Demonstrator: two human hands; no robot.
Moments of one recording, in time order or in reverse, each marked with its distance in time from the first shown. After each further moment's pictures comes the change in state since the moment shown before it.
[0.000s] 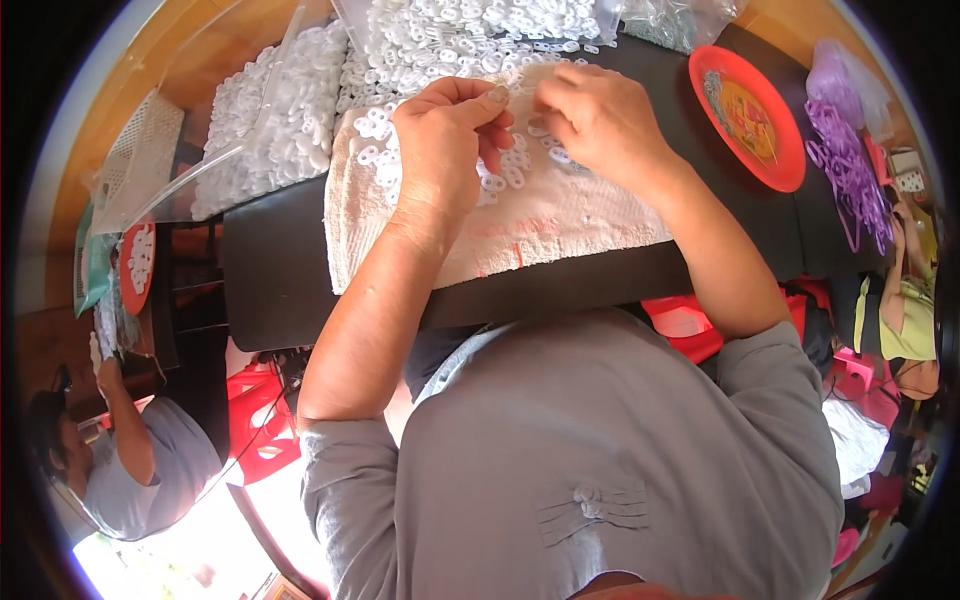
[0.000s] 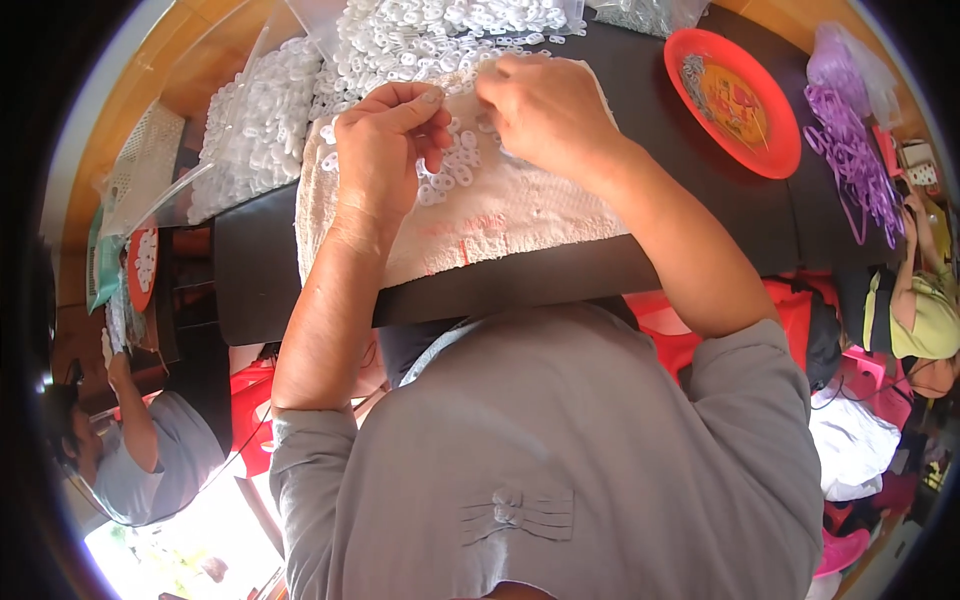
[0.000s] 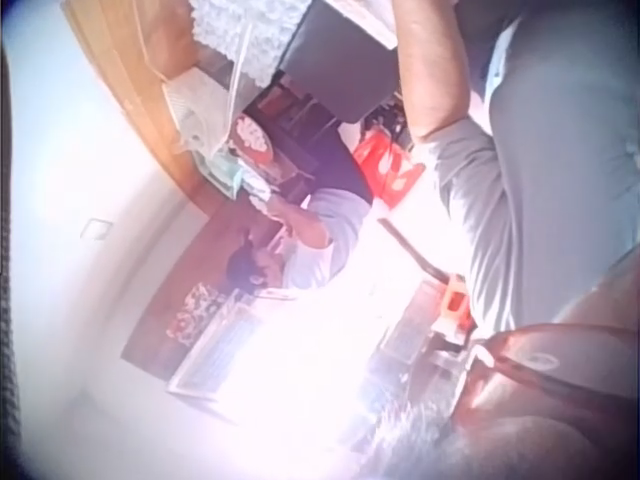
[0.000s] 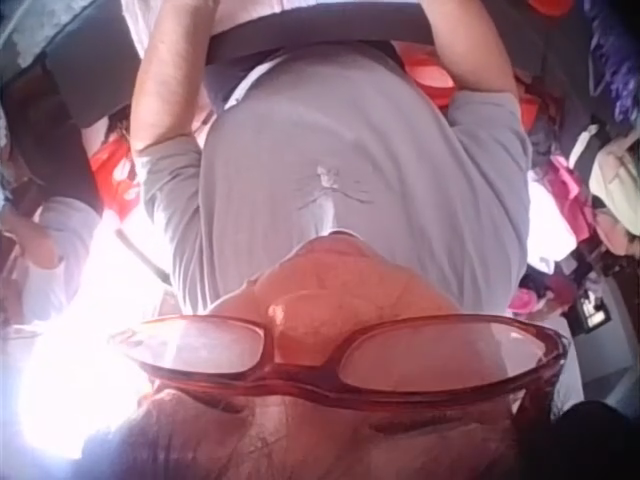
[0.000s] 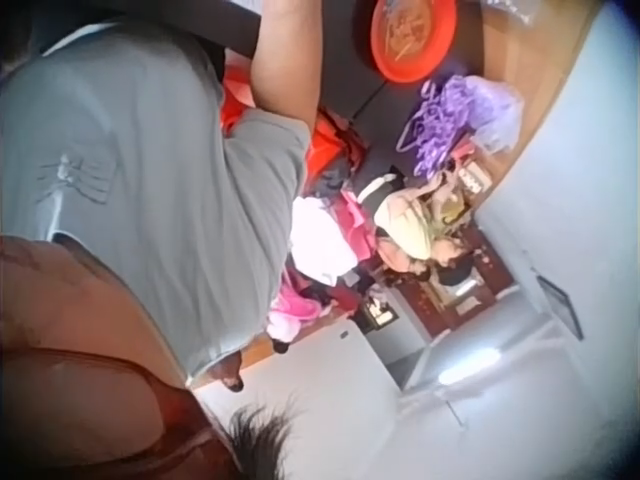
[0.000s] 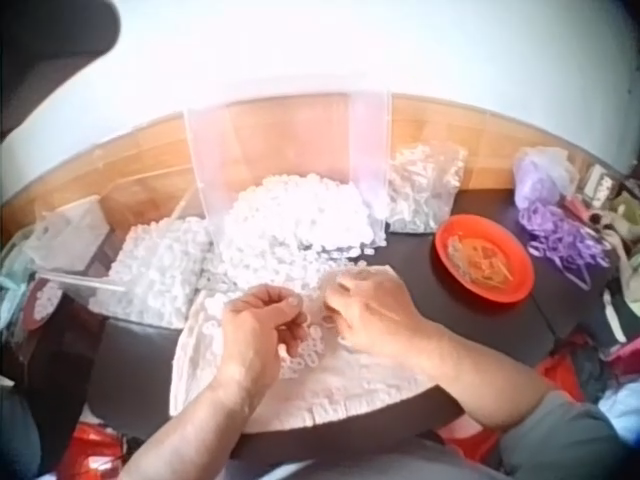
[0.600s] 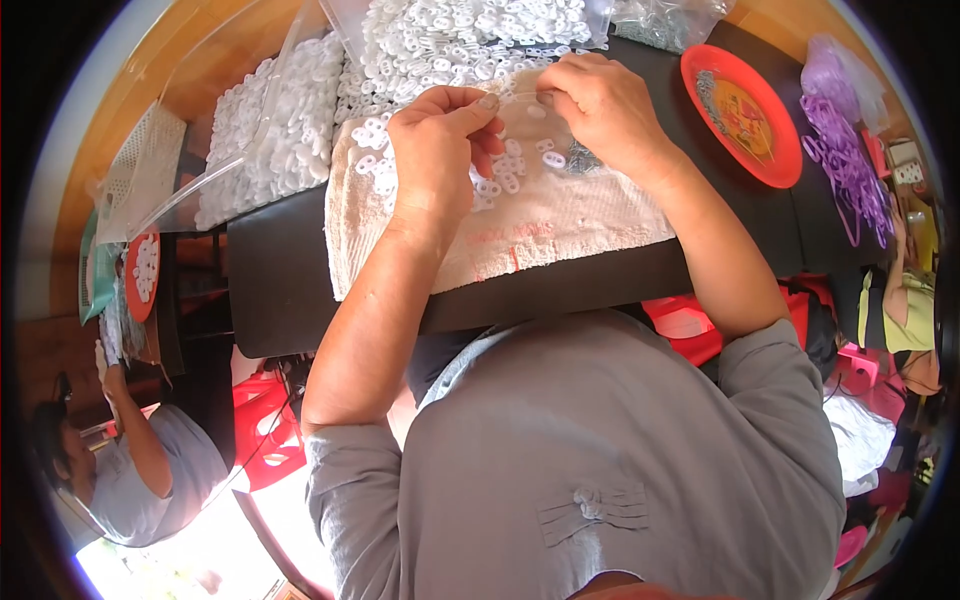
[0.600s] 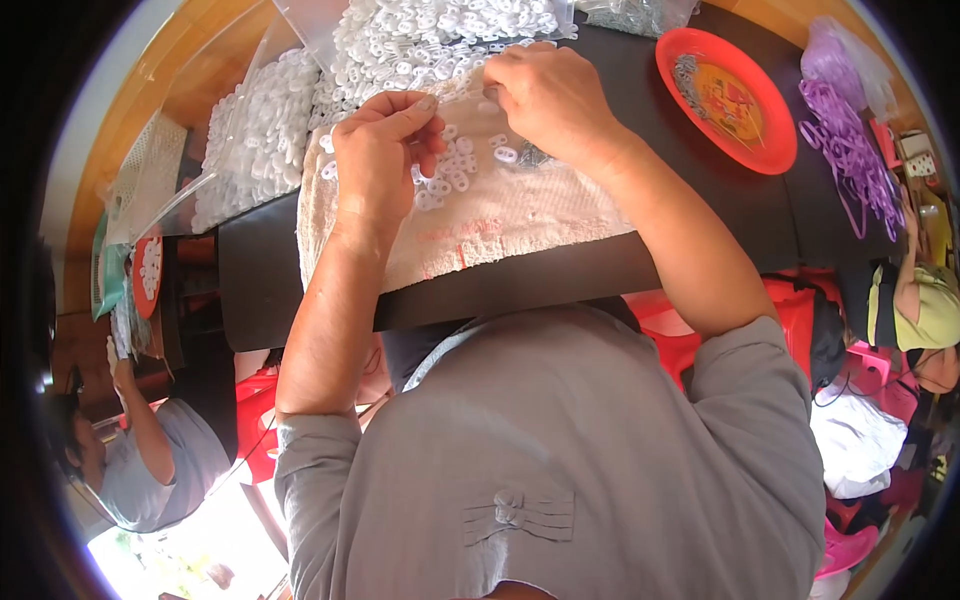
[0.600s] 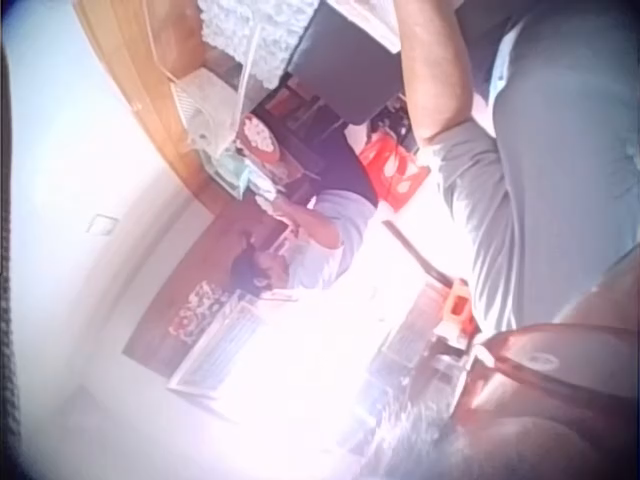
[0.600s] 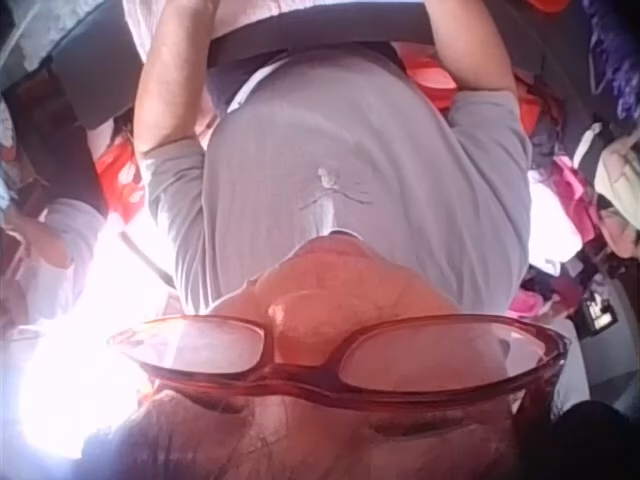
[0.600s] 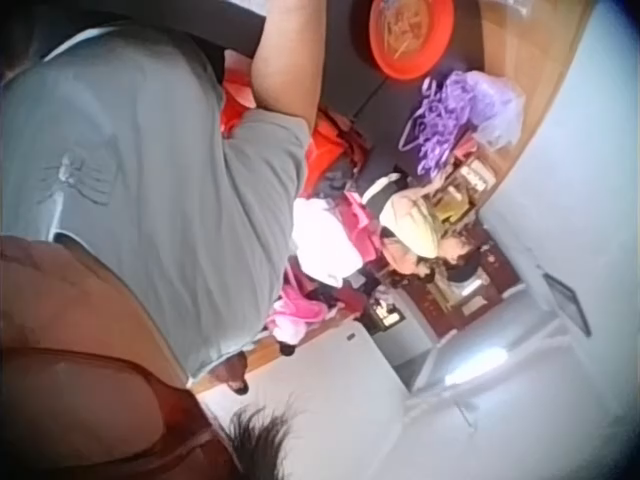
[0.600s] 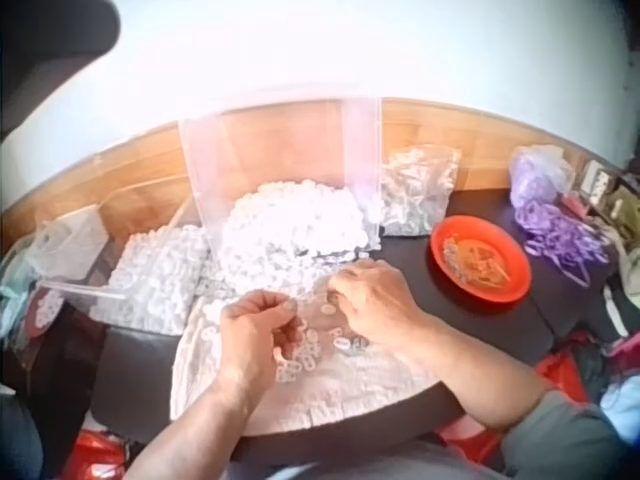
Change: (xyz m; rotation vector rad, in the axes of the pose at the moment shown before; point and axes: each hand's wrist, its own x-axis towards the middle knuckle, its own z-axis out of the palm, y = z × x) left_hand 0.002 -0.001 0.002 0.032 0.020 0.011; right_hand 0.004 0.013 0.001 0.063 0.100 0.061
